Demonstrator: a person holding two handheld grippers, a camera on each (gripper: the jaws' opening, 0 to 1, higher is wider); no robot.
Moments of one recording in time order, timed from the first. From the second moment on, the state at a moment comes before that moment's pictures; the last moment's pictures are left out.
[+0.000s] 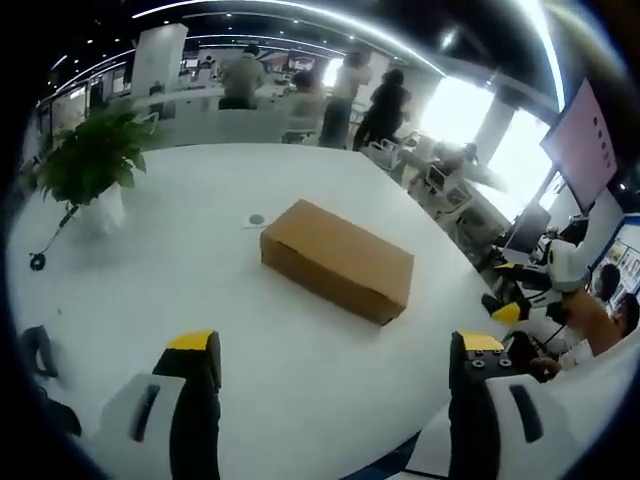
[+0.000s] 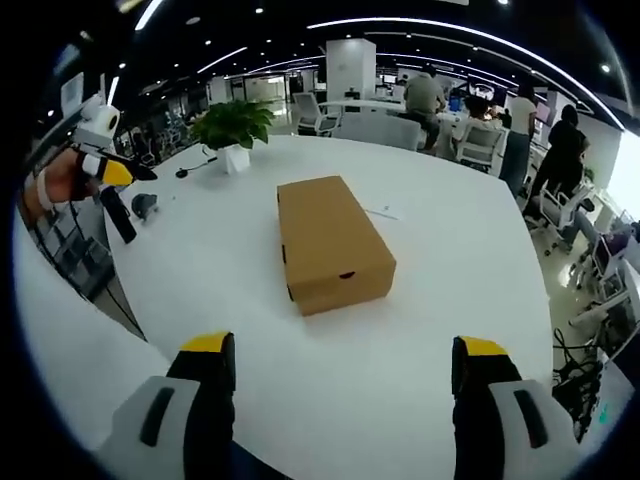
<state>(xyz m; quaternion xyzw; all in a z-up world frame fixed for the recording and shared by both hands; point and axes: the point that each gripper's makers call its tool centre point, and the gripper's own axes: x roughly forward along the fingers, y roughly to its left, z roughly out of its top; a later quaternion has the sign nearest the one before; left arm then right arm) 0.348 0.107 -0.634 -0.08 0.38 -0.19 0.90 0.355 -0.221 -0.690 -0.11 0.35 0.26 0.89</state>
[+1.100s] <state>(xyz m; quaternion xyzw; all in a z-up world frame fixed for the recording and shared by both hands) 0.362 0.099 -0.627 -0.07 0.37 -0.21 0.90 0.373 -0.216 -0.717 0.09 0.35 0.21 0.91</state>
